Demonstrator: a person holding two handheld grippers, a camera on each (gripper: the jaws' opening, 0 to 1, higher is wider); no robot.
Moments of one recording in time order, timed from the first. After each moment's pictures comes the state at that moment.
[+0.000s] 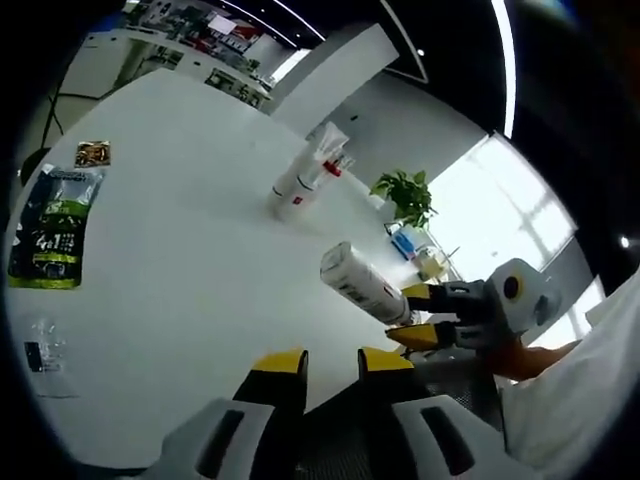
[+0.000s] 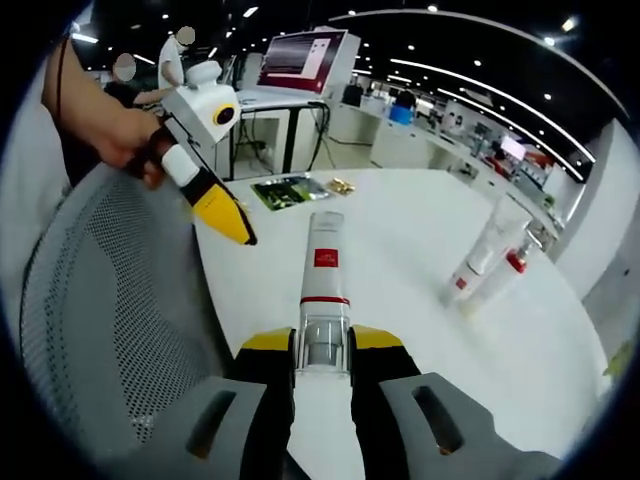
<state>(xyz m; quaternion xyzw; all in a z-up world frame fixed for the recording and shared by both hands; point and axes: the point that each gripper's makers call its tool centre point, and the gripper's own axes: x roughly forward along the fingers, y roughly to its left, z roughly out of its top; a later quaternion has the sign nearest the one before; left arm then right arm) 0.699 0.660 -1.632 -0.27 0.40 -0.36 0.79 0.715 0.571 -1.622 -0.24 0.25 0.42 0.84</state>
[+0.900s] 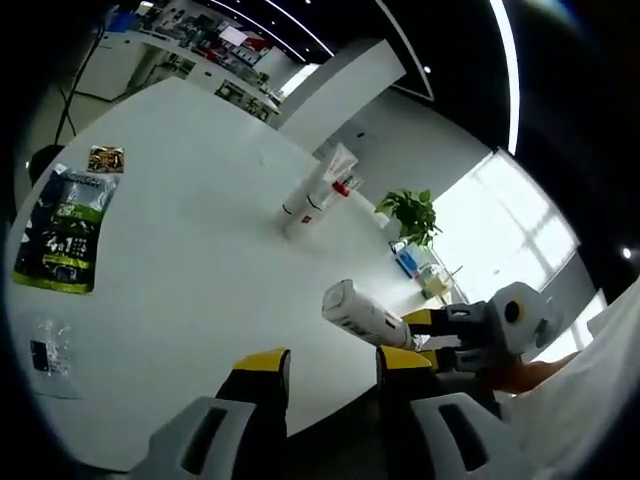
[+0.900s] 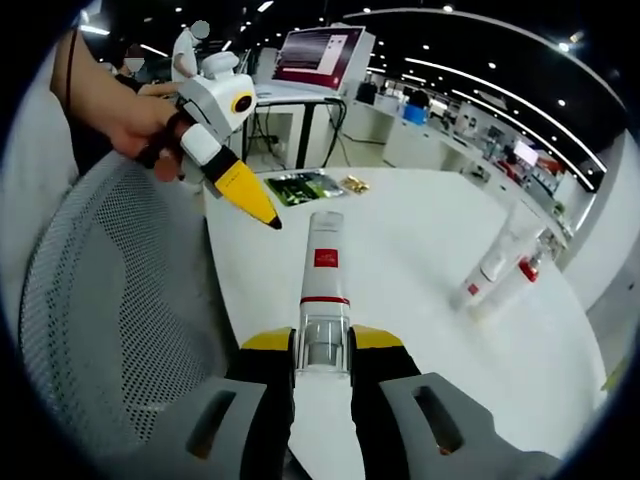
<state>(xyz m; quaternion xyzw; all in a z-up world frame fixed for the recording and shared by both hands) 0.710 0.670 -1.626 -0.30 0.38 -0.34 0.81 0.707 0.580 -1.627 -0.26 0.25 0.44 0.82</state>
